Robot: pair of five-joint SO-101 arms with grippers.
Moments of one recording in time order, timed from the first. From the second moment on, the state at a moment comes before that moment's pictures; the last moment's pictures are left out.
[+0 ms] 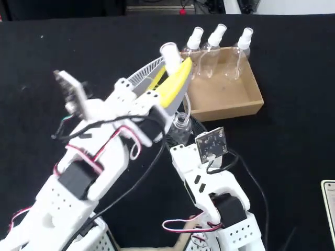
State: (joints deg) left arm 33.0 -56.1 38.8 11.1 23.2; right arm -22.1 -103.1 91.8 36.9 1.8
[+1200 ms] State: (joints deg) left arm 28.4 -54.1 40.4 10.3 16.4; right arm -22.1 -103.1 91.8 36.9 1.8
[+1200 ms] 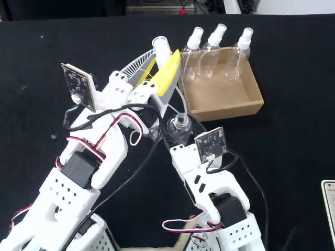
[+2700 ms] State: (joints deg) left arm 32.7 -53.8 48.0 10.3 15.3; right arm -22.1 -103.1 91.8 36.9 1.8
